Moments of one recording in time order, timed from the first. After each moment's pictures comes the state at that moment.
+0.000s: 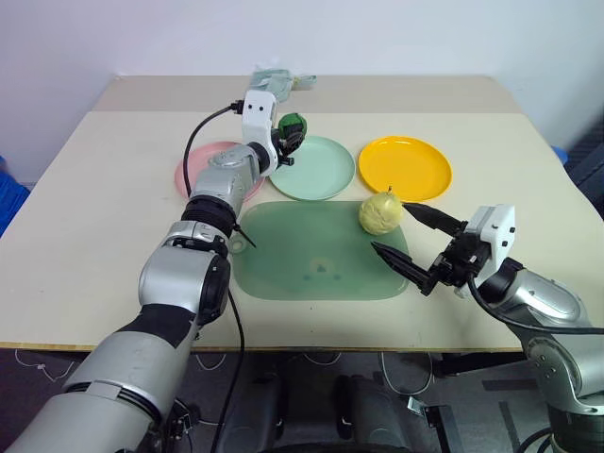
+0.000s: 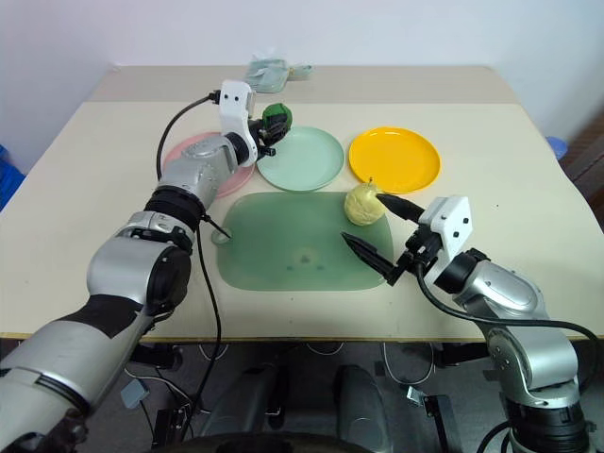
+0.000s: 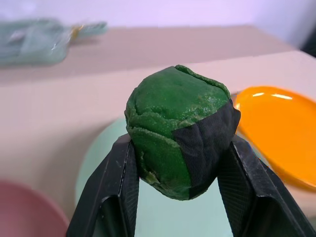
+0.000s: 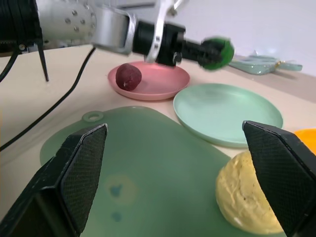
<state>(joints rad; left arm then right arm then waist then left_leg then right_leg) -1.28 0.15 0.10 1.23 -0.20 0.15 -0.39 -0.04 -0.60 -0.18 -0.54 0.57 0.39 0.68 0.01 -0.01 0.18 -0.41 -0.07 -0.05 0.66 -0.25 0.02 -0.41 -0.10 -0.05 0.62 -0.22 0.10</state>
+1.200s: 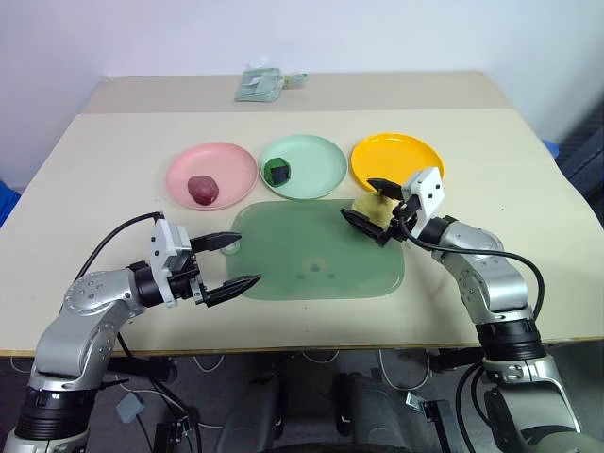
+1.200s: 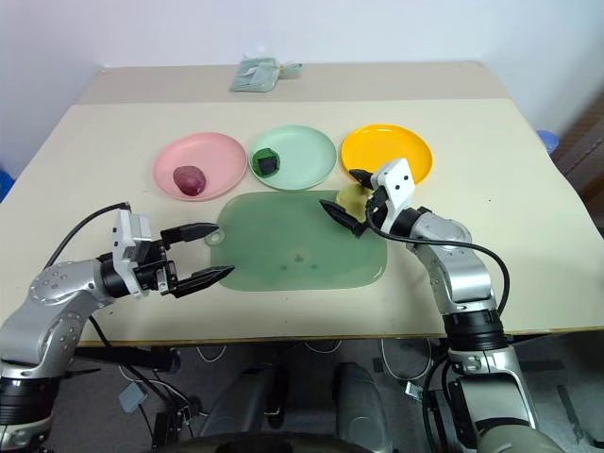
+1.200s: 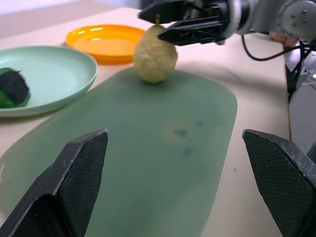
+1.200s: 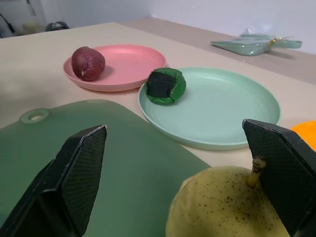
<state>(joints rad) -0.05 0.65 0.15 -0.33 -0.56 0.34 -1.03 -0.47 -0.45 0.00 0.06 0.33 0.26 0.75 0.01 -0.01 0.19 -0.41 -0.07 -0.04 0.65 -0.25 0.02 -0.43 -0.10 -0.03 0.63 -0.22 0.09</state>
